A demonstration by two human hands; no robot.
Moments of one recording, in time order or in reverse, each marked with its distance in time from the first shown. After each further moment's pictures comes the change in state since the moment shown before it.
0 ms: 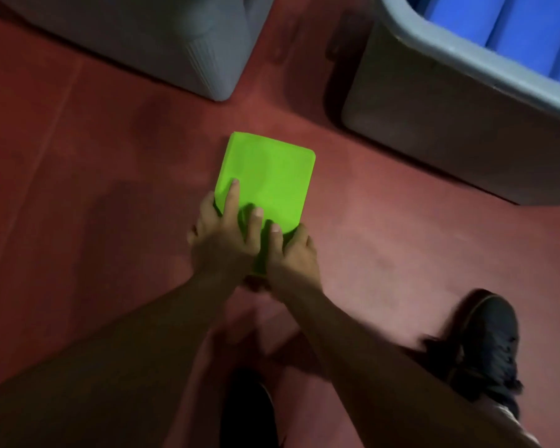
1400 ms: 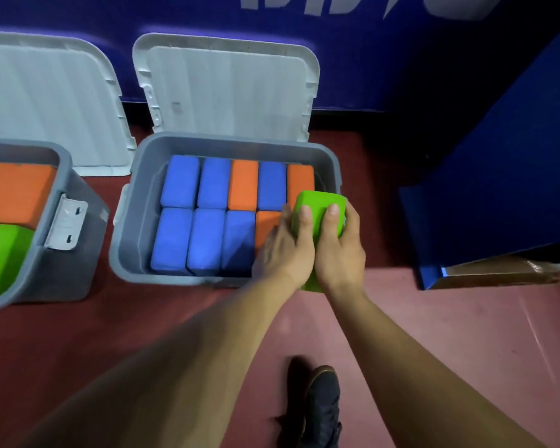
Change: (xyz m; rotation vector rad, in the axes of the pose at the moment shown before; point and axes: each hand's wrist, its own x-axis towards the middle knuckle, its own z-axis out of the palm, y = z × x) left_hand -0.047 0.547 -0.129 -0.334 -0.654 0.209; right_hand -0.038 -0.054 -0.523 0.459 0.656 -0.064
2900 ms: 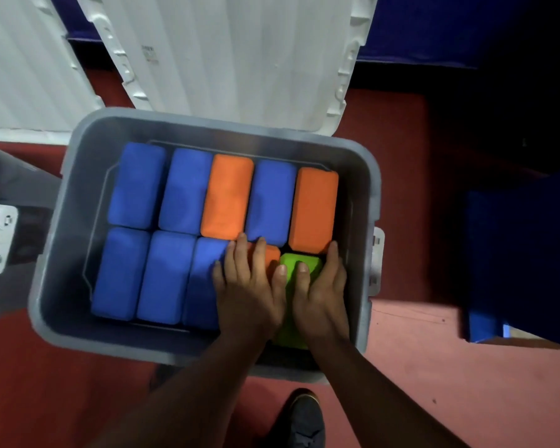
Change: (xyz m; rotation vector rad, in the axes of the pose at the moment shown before) left_hand 0.153 -0.104 0.076 0.708 0.482 0.151; right_hand 0.133 0.116 0.085 -0.347 -0.348 0.146
